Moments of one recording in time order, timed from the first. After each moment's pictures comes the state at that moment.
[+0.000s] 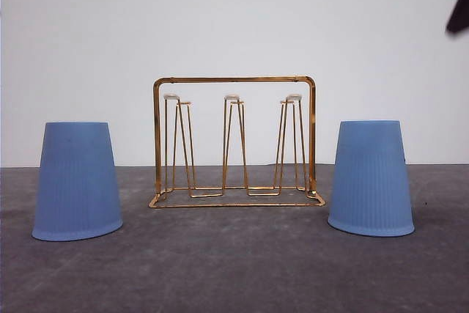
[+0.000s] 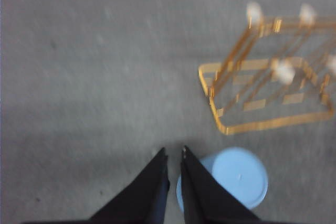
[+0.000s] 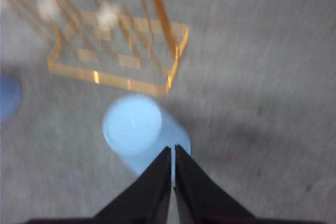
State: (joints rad) left_arx -0.09 0.98 0.97 -0.66 0.19 -0.02; right_arx 0.12 0.98 0.86 -0.67 -0.34 0.00
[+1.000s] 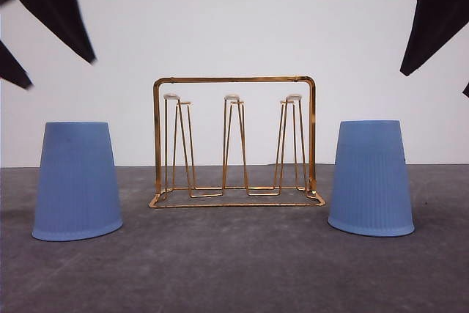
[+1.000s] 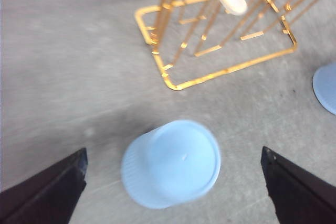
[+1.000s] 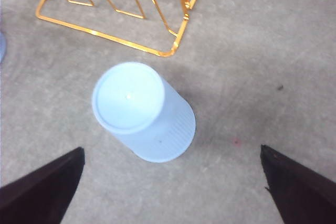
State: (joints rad) left_arx -0.27 1.19 0.97 -0.60 0.21 -0.03; right_arx 0.15 1.06 0.86 -0.65 -0.34 -0.06
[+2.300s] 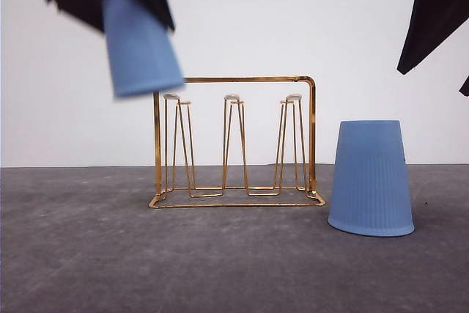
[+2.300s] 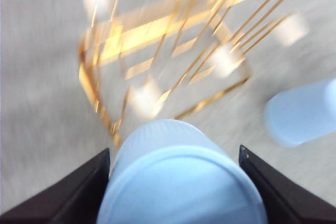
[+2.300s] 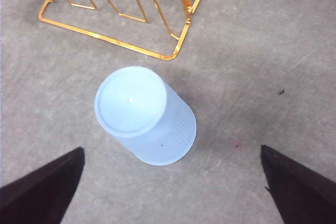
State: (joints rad) left_arx -0.45 1.49 1.53 -0.80 0.18 -0.04; right_arx 0.16 1.06 0.86 -0.65 -0.34 -0.06
